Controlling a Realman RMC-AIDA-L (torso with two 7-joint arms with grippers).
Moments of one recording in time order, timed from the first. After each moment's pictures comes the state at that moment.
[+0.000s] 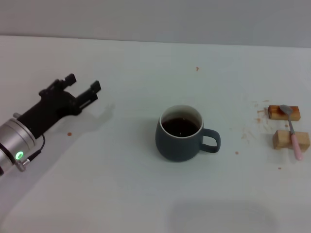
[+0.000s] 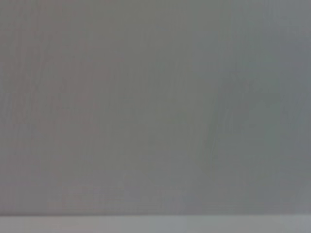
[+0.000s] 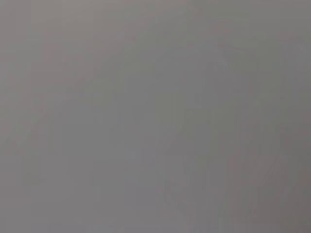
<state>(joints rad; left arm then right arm) -0.46 -1.97 -0.89 -0.17 2.87 1.14 -0.70 0.21 2.07 0.07 -0.09 -1.19 -1.43 0.77</state>
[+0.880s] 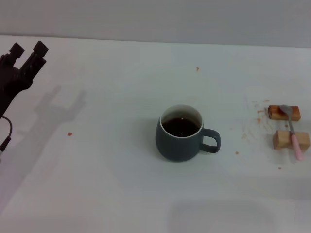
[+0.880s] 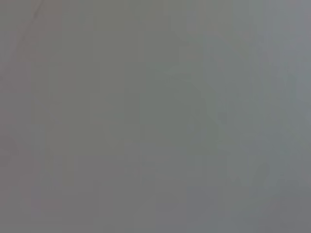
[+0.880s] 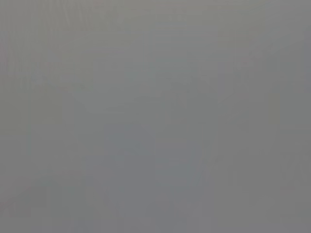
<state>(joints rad) -0.37 -1.99 -1.16 -0.17 2.87 1.39 -0.79 0.33 2.08 0.06 -0.08 -1.32 -1.48 0.62</state>
